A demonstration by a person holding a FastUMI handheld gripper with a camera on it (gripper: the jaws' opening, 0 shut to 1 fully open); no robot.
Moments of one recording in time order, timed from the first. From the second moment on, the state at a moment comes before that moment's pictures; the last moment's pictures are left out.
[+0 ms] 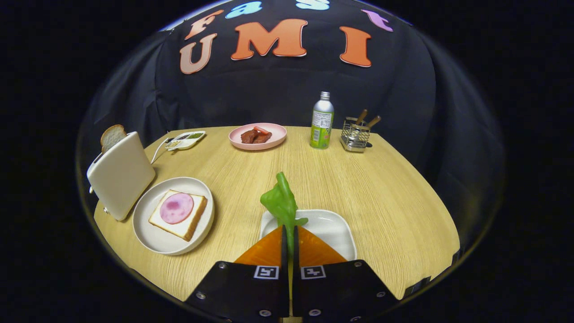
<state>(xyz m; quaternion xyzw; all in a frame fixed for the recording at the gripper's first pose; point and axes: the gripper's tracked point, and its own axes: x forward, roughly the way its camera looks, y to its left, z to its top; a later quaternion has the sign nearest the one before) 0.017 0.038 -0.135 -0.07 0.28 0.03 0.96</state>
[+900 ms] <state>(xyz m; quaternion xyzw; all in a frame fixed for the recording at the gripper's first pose) 0.015 0.193 -0.118 -0.10 0.26 0.13 0.95</state>
